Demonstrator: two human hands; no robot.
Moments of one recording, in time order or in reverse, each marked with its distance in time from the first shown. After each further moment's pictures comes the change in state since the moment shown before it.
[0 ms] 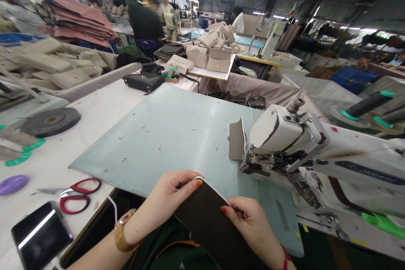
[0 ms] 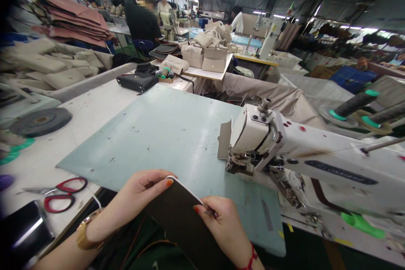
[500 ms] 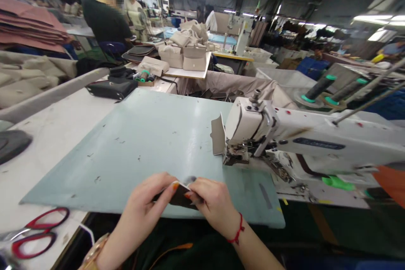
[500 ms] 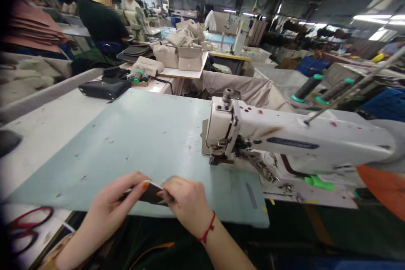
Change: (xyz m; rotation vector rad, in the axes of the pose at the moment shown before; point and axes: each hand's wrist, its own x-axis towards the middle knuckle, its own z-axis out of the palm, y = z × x) left_hand -0.007 -0.011 0.002 0.360 0.127 0.320; right_hand 0.033 -0.021 0.020 -0.174 0.171 -0.307
